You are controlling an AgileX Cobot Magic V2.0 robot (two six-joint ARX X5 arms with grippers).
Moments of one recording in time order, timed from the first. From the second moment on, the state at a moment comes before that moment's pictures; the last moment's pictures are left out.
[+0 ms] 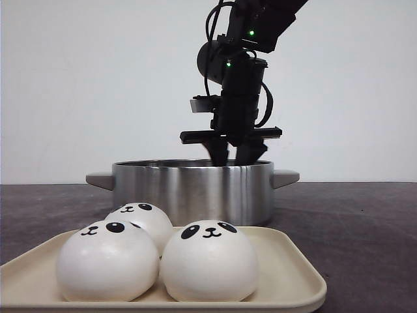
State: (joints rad) left arm -0.48 0.75 0.97 -0.49 0.23 -0.20; right arm 0.56 2.19 1.86 -0.76 0.11 0.18
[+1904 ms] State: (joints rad) left arm -0.61 1.58 0.97 -0.54 0.19 -0.31; right arm 1.02 1.37 2.16 -1.29 0.63 0.32
